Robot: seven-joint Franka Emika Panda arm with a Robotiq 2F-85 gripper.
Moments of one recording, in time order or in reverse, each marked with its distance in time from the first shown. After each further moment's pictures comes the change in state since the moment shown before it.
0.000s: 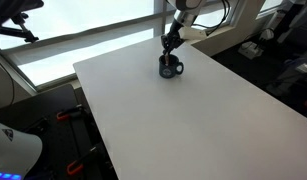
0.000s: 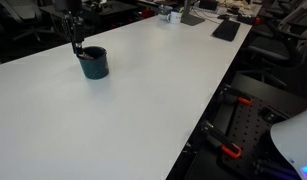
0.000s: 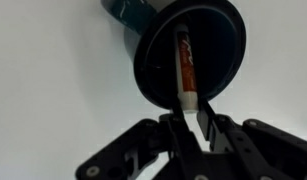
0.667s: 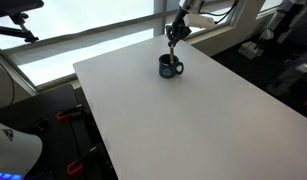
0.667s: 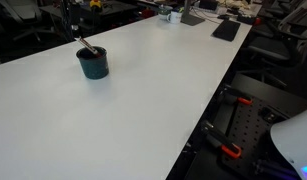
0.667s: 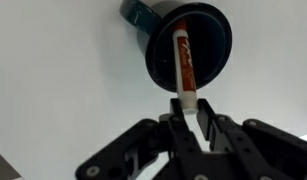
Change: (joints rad) arm -0.017 -0.061 0.000 0.021 -0.014 -0.029 0.053
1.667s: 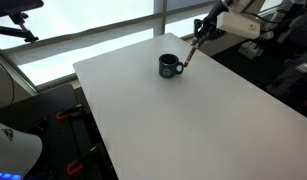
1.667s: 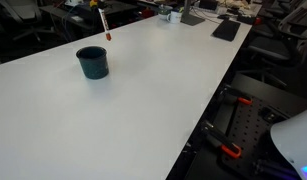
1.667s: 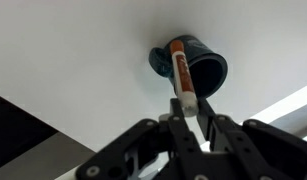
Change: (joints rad) arm -0.241 -0.080 -0.007 -0.012 0.193 -0.055 0.021
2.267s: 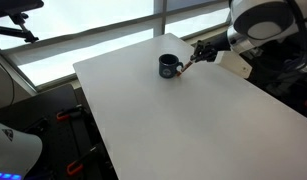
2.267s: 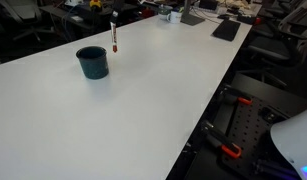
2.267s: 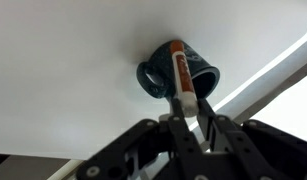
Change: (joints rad) arm -0.133 0.114 0.014 -0.001 0.207 -0.078 -0.078
